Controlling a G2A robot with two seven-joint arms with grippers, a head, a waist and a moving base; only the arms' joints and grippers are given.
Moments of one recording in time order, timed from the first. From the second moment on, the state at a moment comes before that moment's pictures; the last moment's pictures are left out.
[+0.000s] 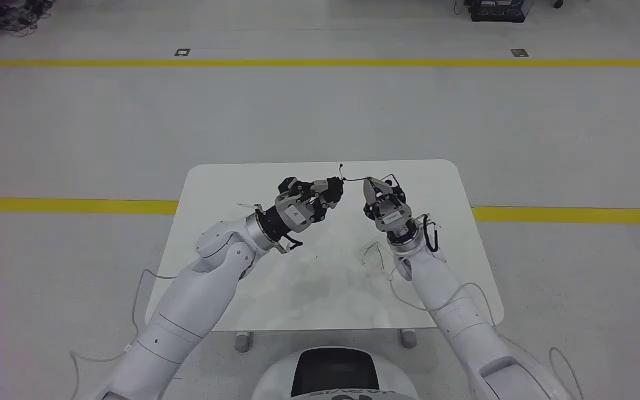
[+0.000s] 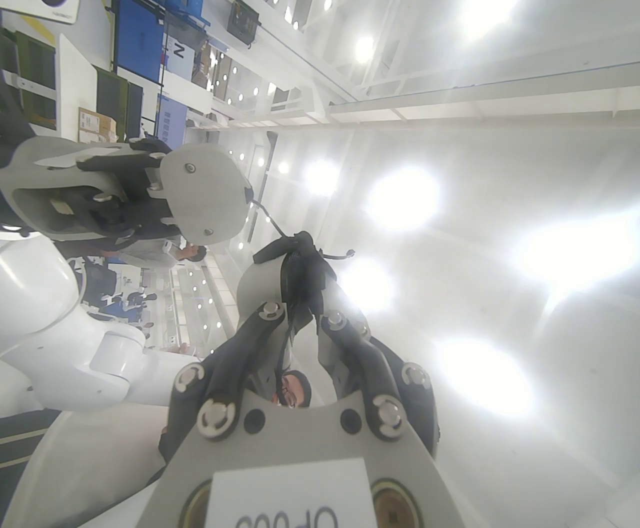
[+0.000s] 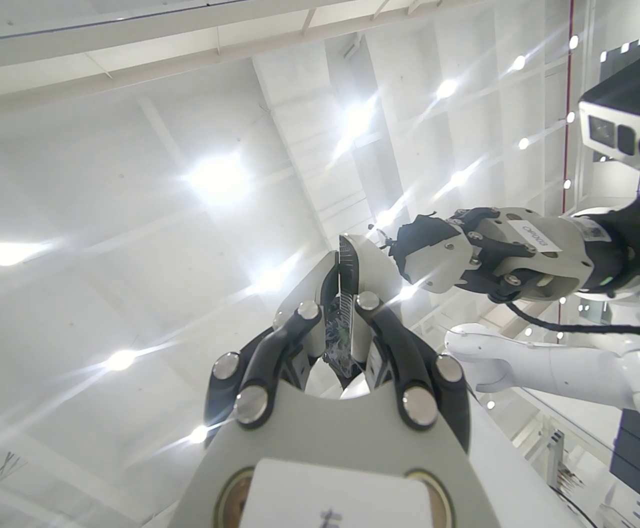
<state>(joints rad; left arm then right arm) 1.26 -1.19 -1.06 -1.57 -1.14 0.12 -0.76 -1.16 -1.46 1.15 -0.93 1.39 -0.06 1.39</state>
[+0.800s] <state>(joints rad) 1.26 -1.19 -1.06 -1.57 -1.14 0.12 -0.76 -1.16 -1.45 1.16 -0.92 1.38 -0.06 1.39</state>
